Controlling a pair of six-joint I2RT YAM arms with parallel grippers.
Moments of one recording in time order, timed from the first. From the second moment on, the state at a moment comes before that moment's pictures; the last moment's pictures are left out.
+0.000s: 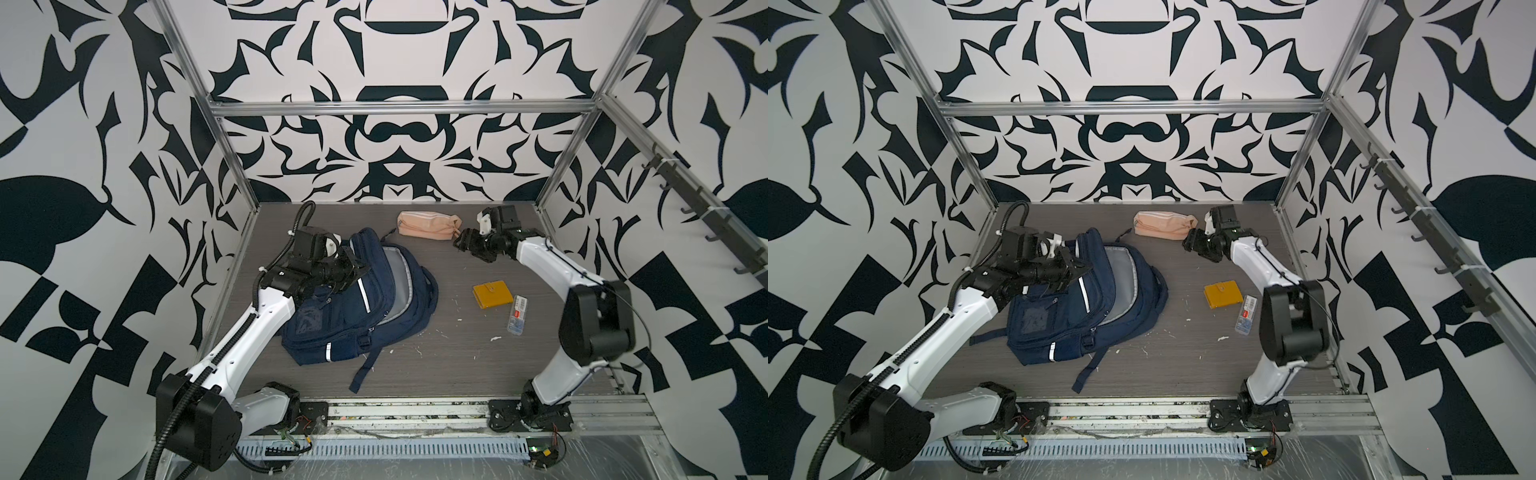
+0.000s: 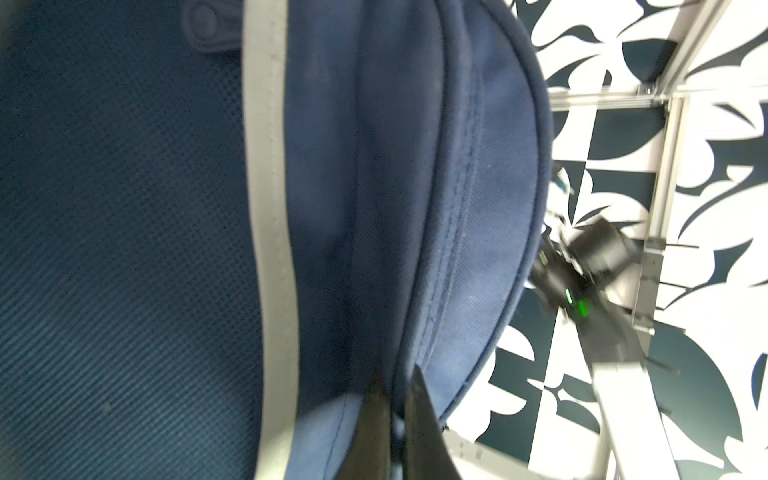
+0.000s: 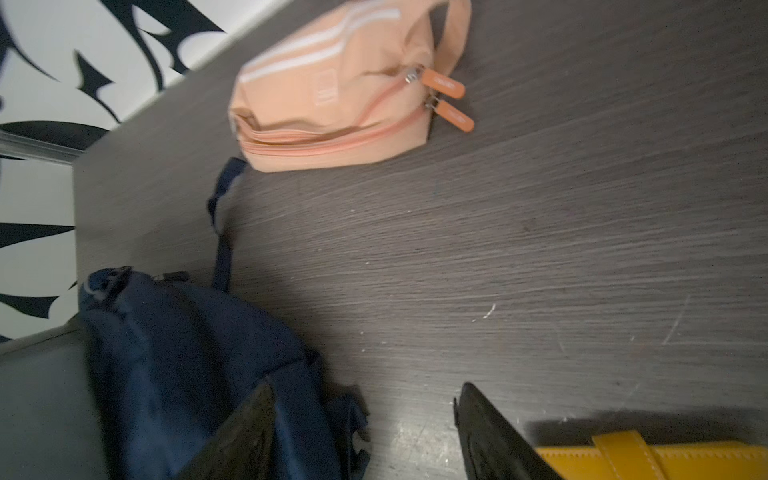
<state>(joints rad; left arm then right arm) -0.39 1.20 1.02 -0.47 0.57 -1.06 0.13 1.80 1.37 -0.53 -0.33 0.49</state>
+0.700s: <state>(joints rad) -0.38 1.13 0.97 -0.43 0.63 -1.06 0.09 2.46 2.12 -0.69 -0.33 0.48</state>
